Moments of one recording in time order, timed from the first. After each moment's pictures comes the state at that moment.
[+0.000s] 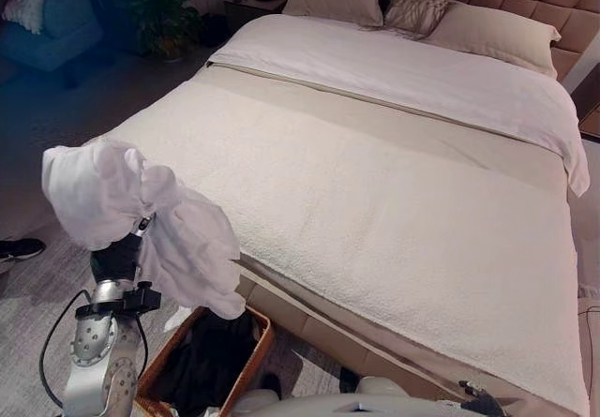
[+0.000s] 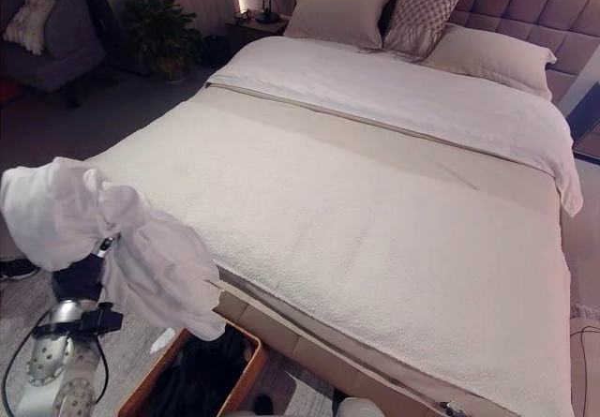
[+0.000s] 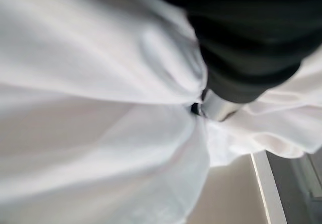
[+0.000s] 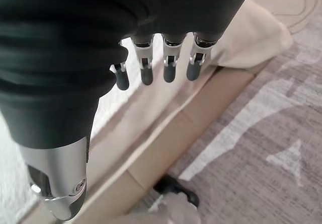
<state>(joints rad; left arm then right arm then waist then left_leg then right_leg) 0.28 0.39 0.26 -0.22 -0.58 -0.19 0.00 0.27 -0.36 0.02 0.92 -0.13 -0.07 -0.02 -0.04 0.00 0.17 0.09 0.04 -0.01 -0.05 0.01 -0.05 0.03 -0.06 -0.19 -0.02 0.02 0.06</state>
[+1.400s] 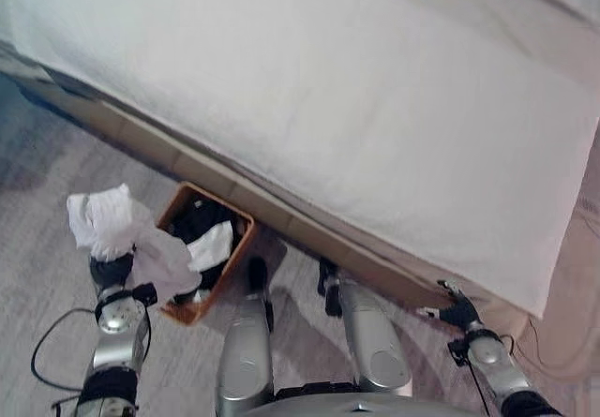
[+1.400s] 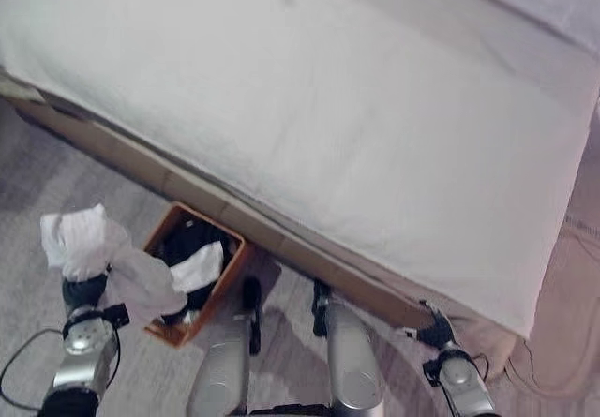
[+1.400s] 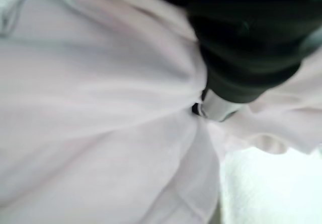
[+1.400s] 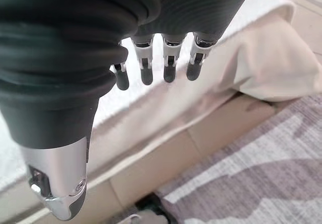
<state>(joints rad) -0.09 0.46 0.16 0.59 -0.17 -0.19 0.48 -0.01 -0.43 0.13 0.73 -0.09 -0.15 -0.19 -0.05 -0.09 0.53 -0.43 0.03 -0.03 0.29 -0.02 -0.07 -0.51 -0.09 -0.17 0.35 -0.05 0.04</state>
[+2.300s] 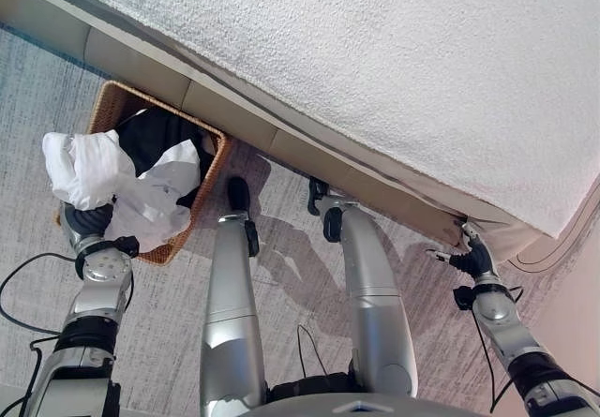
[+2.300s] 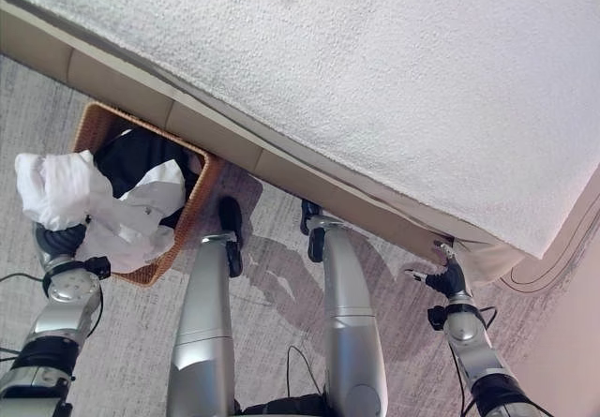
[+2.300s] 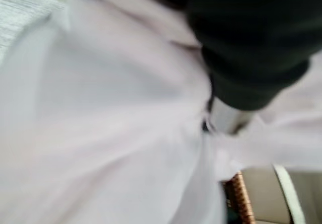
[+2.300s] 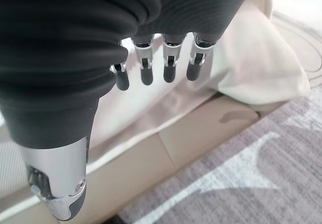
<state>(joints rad) -0.24 0.64 0.06 0.66 -0.17 -0.13 0.57 -0.07 -0.53 0.17 0.63 0.01 -0.20 -0.32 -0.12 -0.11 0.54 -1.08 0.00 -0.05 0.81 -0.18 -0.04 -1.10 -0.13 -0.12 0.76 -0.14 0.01</state>
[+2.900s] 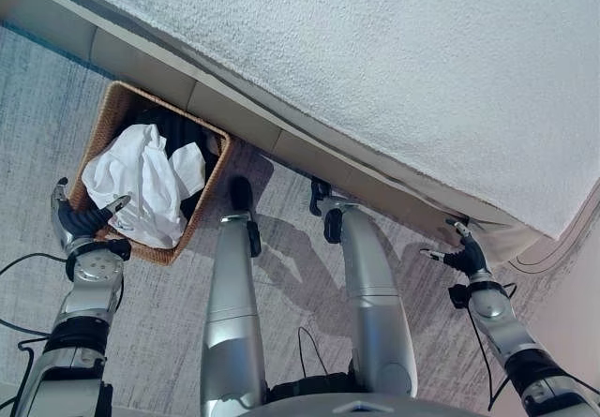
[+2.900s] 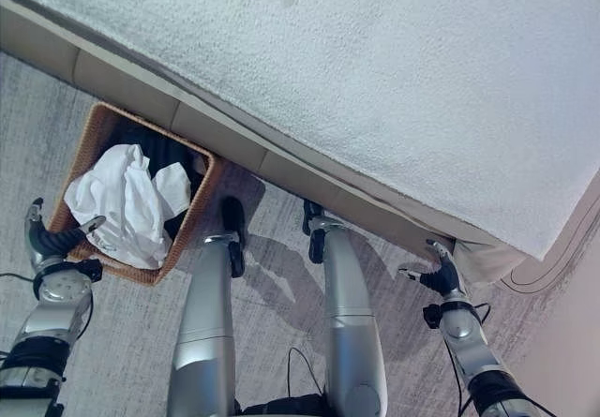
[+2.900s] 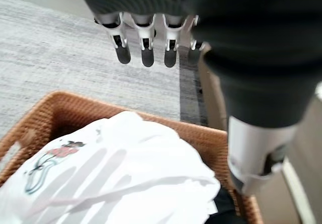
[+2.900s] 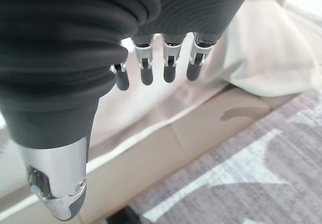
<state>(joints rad) -0.22 0.67 0.06 0.64 -0.13 -0.10 0.53 -0.10 -0.52 0.18 0.63 0.01 -0.19 -0.29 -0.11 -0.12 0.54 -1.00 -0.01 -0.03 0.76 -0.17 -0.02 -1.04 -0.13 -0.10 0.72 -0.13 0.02</state>
